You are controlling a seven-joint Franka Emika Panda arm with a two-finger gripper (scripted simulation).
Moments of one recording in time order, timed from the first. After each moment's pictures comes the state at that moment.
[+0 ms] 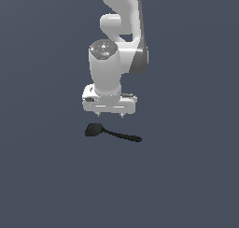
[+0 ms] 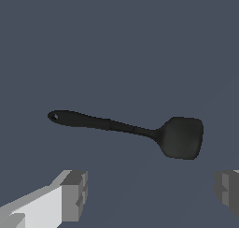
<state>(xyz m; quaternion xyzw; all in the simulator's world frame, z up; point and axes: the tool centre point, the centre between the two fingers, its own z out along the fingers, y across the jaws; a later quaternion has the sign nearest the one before) -0.001 -0.039 0.180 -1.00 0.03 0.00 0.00</state>
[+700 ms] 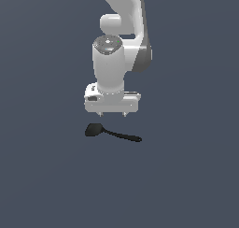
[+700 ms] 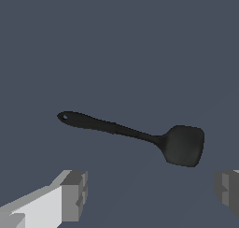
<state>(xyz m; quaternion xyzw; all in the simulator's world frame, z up) 0.006 -0.028 0.190 -1.00 0.00 -0.01 0.00</state>
